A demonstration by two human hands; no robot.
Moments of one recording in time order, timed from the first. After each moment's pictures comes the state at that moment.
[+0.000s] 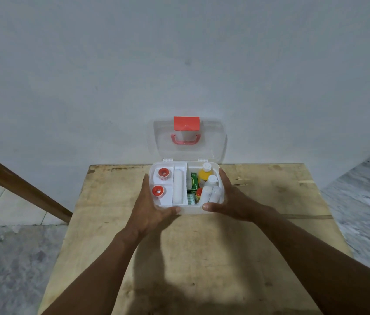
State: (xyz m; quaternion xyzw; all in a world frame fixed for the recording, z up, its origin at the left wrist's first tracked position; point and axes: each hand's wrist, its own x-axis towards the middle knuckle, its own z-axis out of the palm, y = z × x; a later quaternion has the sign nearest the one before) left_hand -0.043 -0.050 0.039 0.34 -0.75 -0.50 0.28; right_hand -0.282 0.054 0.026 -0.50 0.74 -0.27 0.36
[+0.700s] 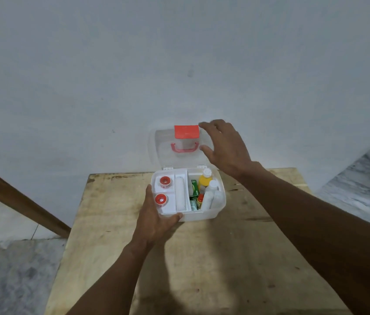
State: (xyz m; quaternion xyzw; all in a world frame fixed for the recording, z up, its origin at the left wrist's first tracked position) left_hand -0.039 -0.040 0.034 0.37 -0.73 -0.49 0.29; right_hand -0.267 -0.021 0.154 -0.59 0.79 -0.18 -0.05
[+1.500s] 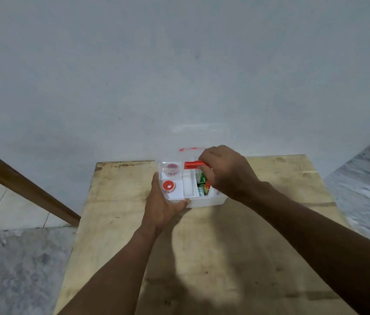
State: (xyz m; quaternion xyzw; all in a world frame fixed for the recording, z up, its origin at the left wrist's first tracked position) left_hand -0.037 -0.042 0.023 0.42 -0.72 -0.48 0.27; right_hand -0.217 0.030 0.113 -0.68 0.70 -0.18 -0.12
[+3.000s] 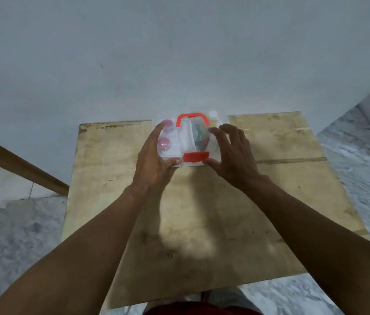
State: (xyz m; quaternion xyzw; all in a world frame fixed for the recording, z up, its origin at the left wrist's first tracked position) left_hand -0.027 -0.049 0.015 0.29 -0.75 -0.51 0.32; right_hand -0.200 0.073 0.036 -0.56 0.81 -0.16 -0.06
